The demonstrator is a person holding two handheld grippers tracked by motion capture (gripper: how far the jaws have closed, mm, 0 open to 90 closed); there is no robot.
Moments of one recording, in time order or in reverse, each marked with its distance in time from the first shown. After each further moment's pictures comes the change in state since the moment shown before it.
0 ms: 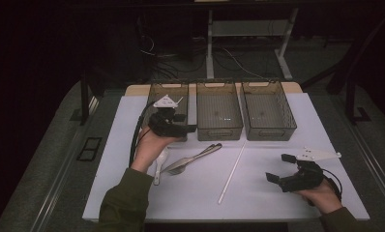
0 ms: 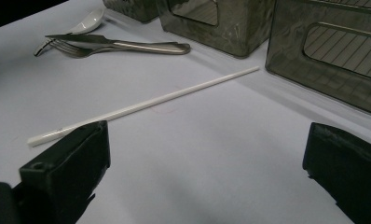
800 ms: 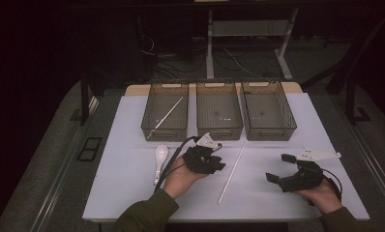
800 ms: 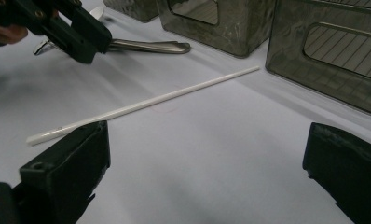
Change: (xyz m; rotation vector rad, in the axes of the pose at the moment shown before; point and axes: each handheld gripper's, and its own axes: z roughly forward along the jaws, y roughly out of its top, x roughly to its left) left arm -0.091 -0.048 0.070 0.207 -0.181 0.112; right arm 0.000 0.000 0.000 0.003 -0.002 -0.003
